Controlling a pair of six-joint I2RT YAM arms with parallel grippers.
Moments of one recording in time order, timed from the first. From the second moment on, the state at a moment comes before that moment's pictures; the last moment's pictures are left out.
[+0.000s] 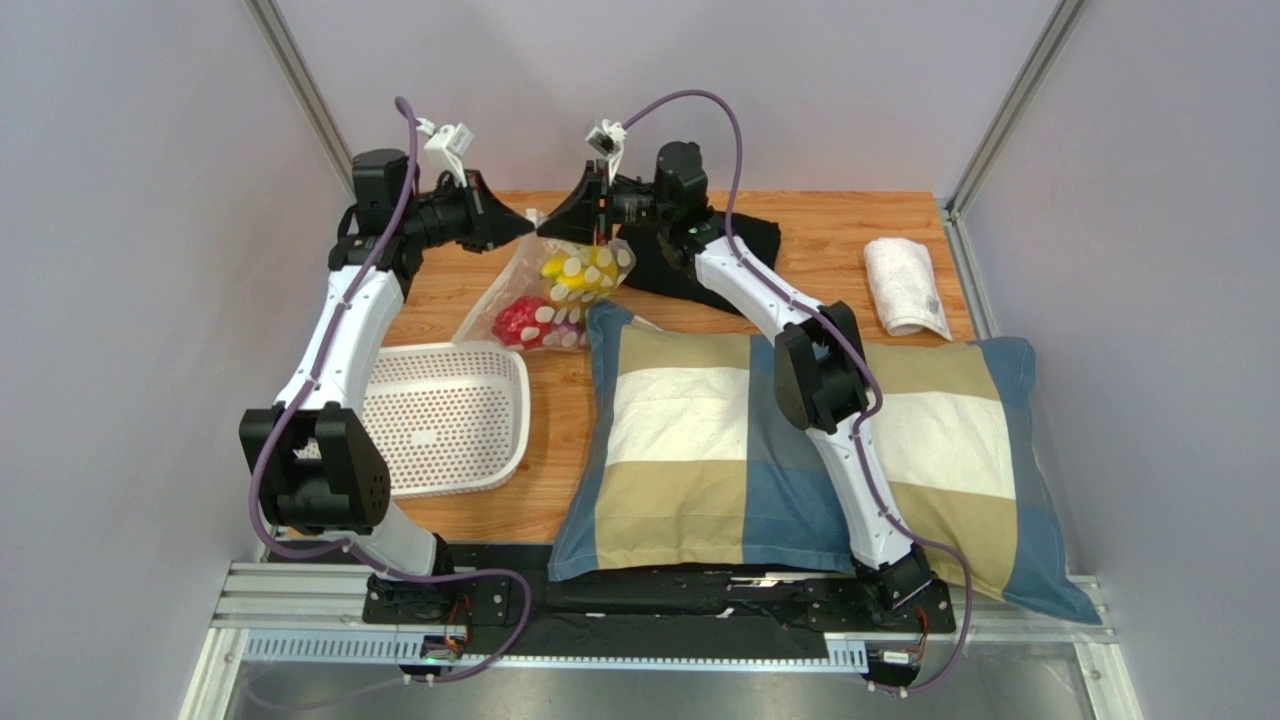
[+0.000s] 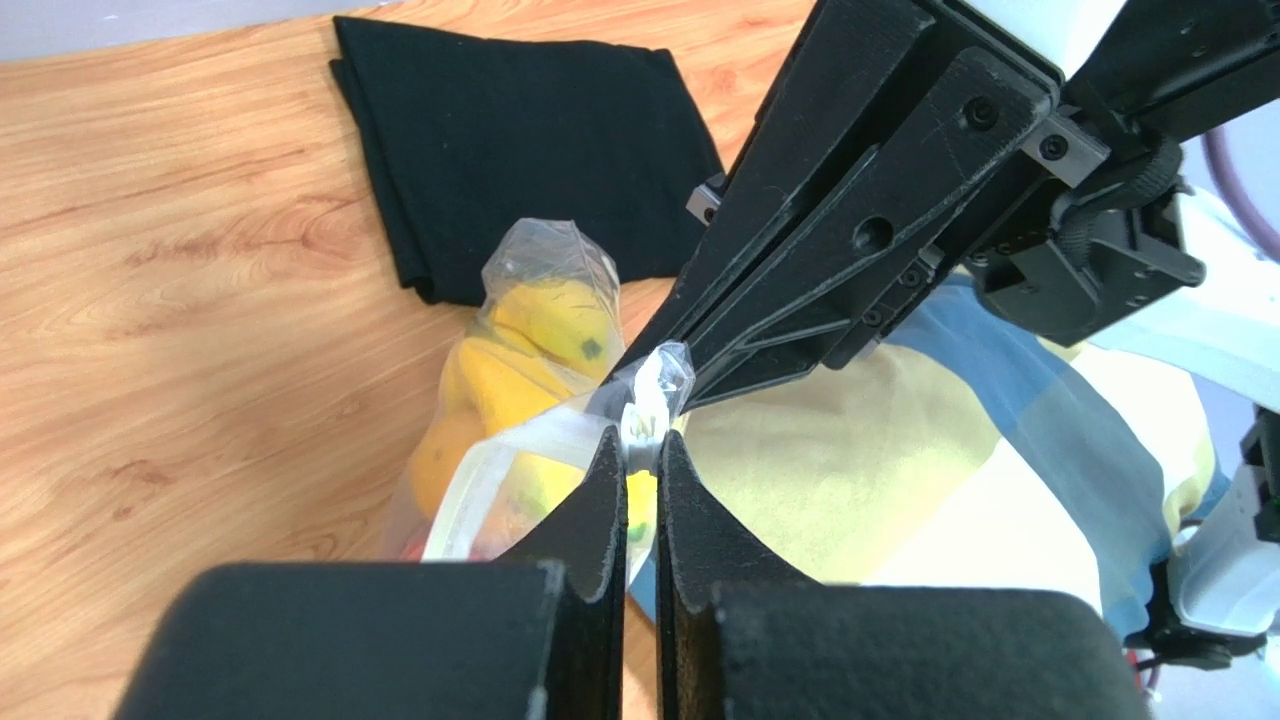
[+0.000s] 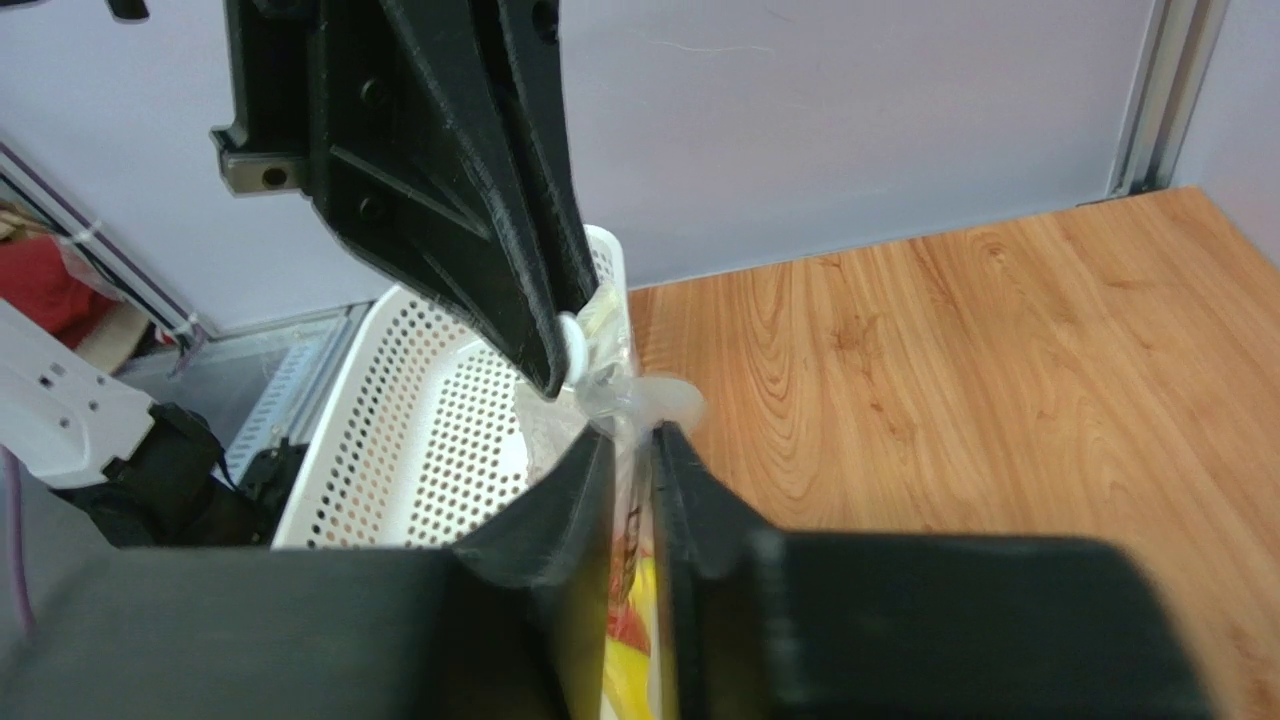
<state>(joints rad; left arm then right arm) 0.01 1.57 1.45 -0.27 0.82 -0.20 0.54 2.42 2.23 0.39 -1.06 0.42</state>
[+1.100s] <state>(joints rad) 0.04 1.68 1.59 -0.35 1.05 -0.18 0.54 2.40 2.28 0.33 -1.10 0.31</state>
